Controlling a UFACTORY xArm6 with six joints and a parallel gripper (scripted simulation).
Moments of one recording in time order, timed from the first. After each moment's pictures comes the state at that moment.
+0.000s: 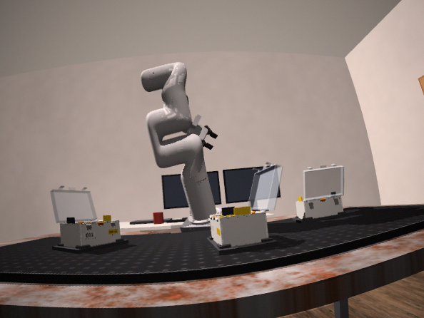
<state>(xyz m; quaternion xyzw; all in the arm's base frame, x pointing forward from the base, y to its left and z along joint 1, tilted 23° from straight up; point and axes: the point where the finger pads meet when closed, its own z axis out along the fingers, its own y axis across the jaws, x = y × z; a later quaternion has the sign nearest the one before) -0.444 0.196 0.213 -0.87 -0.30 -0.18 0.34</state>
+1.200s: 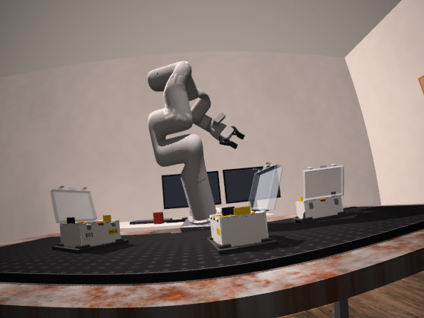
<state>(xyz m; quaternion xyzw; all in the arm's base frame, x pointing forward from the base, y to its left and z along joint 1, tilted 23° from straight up) -0.333 0.307 0.194 -0.87 -0.24 -0.32 0.27</state>
